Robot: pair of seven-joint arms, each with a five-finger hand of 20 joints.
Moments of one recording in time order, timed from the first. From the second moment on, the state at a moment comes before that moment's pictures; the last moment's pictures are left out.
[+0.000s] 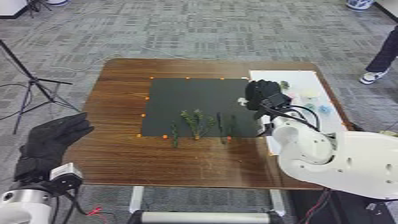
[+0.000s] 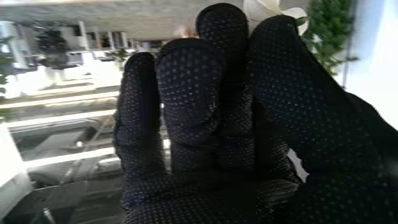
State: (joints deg) left arm 144.4 -47.6 -107.0 -133.5 38.4 28.1 15.1; right arm -14.5 -36.5 -23.5 -106.7 -107.4 35.9 45.2
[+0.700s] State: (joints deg) left arm 144.2 -49.1 -109.5 -133.3 38.8 27.0 13.7; right arm -14.6 -53.6 -23.6 -107.6 -108.7 39.9 44.8
